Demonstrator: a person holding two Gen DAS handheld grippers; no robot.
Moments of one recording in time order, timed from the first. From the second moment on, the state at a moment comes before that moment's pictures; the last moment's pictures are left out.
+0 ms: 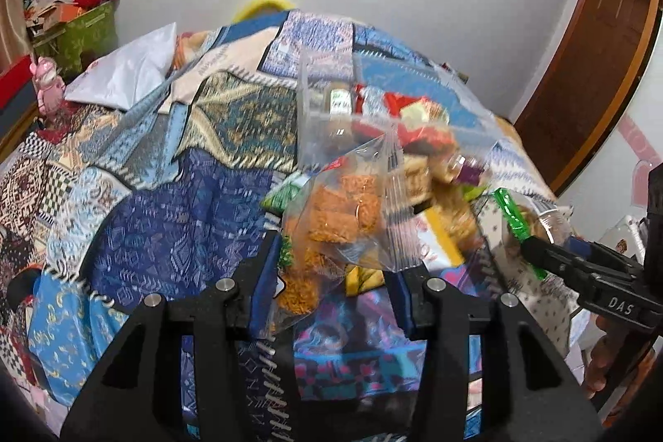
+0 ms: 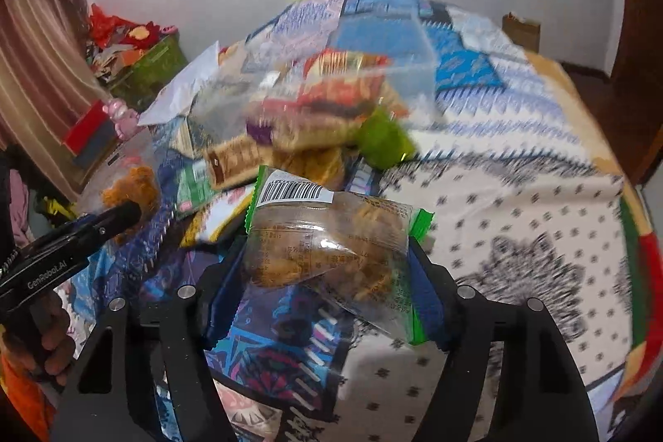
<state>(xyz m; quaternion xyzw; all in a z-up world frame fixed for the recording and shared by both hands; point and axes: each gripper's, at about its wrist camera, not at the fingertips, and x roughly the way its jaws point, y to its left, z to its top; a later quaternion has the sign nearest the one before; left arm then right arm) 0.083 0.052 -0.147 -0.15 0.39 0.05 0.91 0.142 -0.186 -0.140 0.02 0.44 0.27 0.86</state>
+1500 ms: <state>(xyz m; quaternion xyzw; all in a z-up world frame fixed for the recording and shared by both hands) 0.303 0.071 -0.143 -0.09 0.37 0.05 0.92 0.326 -0.111 -0.125 -0.05 0.40 0.26 0.88</state>
